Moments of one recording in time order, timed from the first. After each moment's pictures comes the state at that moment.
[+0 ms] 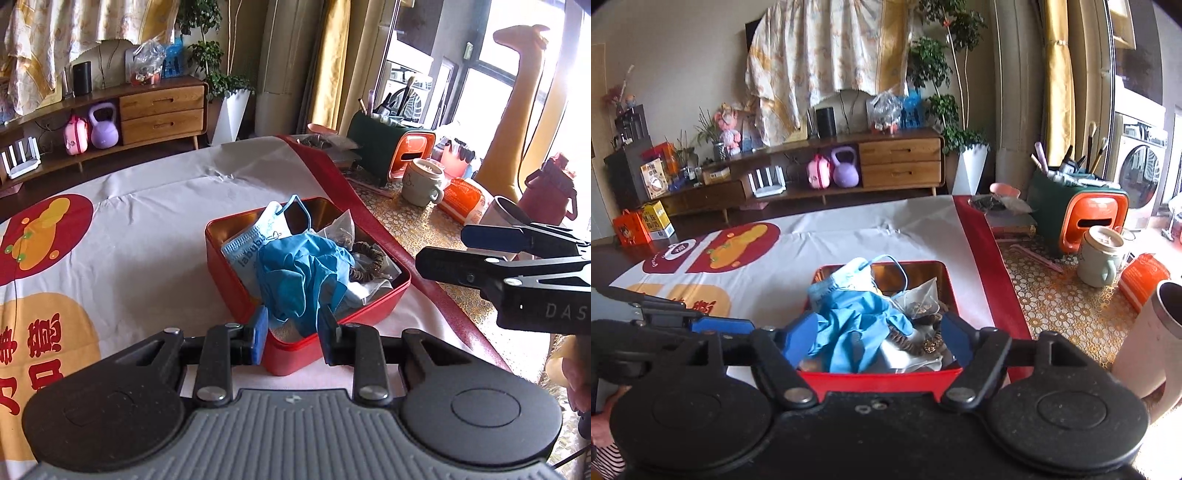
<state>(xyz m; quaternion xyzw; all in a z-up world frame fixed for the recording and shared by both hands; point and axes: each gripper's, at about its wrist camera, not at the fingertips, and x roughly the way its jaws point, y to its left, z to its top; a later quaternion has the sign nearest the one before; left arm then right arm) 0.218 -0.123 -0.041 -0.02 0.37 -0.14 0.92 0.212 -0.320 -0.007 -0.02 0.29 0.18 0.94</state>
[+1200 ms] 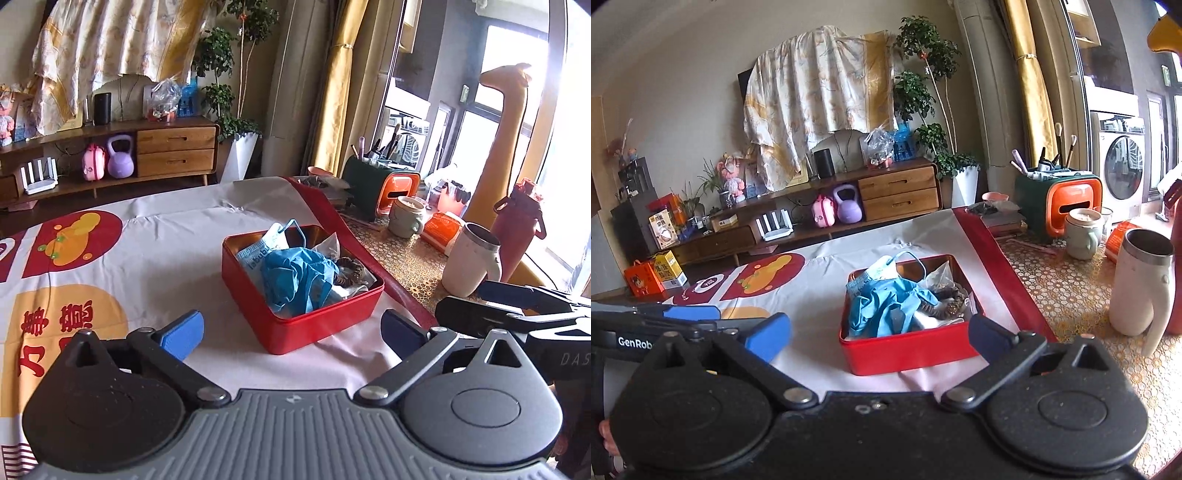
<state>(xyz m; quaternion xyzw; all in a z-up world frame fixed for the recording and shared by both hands) 0.127 -0.104 -0.017 -0.05 0.30 -0.13 0.94 0.119 -0.328 -0.011 0.05 0.24 0.17 0.96</state>
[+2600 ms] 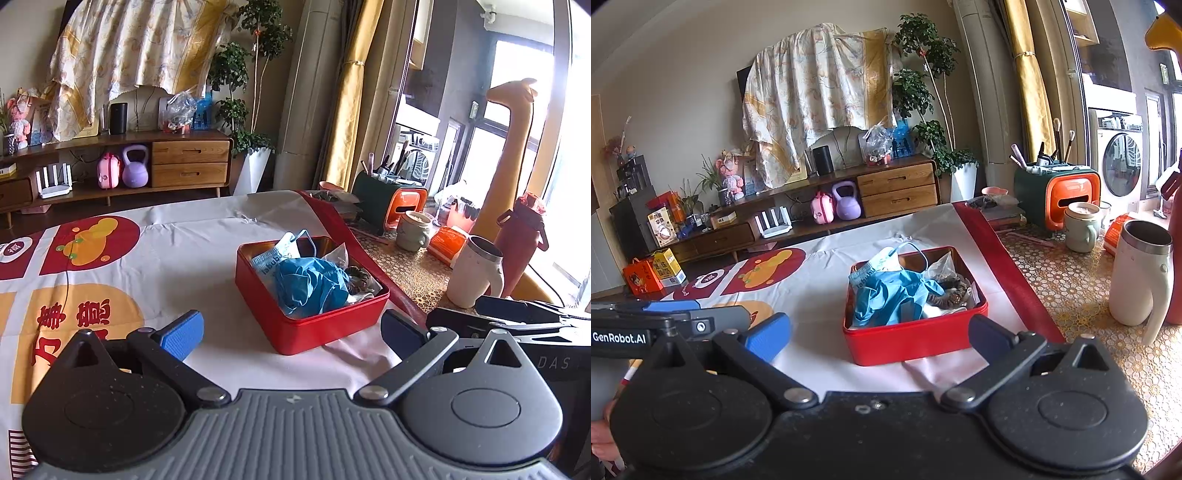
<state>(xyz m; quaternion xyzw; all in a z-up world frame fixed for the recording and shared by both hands) 0.103 -0.096 -0.013 -0.05 0.28 -0.11 0.95 0.109 -0.321 -0.014 0.05 0.24 0.16 0.96</state>
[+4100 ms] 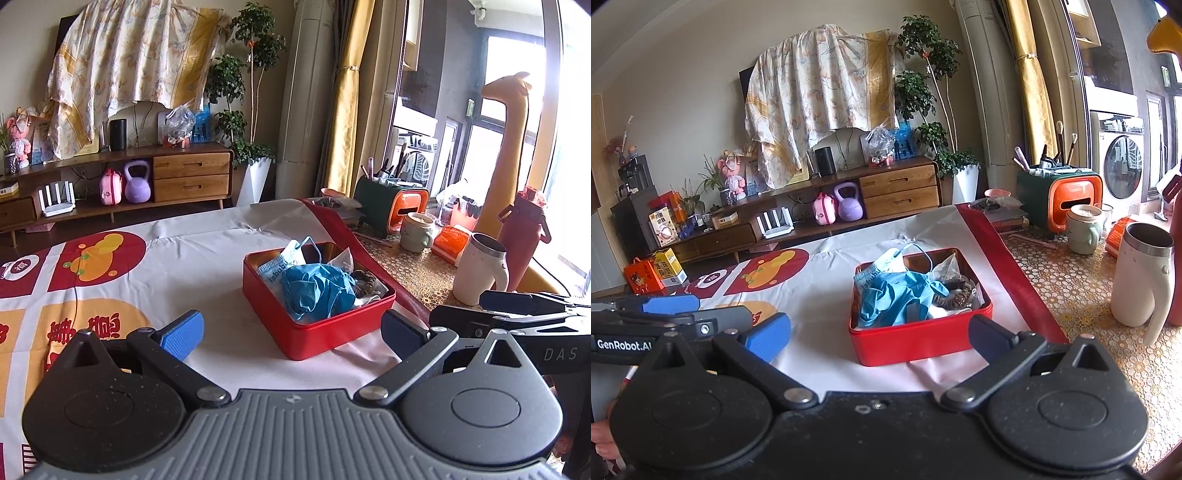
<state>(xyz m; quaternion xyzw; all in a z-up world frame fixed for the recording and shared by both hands) 0.097 -0.094 -0.011 -0.03 0.26 -0.11 0.96 0.105 -0.316 -0.013 0.05 0.24 0.17 0.96</state>
